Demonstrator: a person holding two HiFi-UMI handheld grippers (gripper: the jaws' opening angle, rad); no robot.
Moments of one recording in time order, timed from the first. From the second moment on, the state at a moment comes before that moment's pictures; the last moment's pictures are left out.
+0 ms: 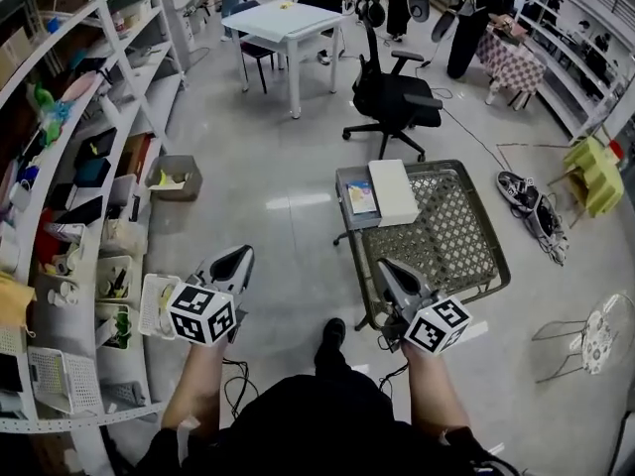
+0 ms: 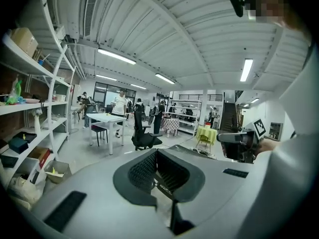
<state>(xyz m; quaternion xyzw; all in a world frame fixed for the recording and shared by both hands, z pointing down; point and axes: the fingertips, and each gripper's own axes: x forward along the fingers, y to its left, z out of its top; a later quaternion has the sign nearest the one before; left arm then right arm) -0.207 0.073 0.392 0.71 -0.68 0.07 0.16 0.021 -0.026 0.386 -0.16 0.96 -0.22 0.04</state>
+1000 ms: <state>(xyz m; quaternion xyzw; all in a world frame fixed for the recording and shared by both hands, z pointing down) -0.203 -0.207 0.423 0.80 -0.55 0.13 0.18 -0.035 -0.230 0.441 -0.21 0.94 -0.27 -0.01</state>
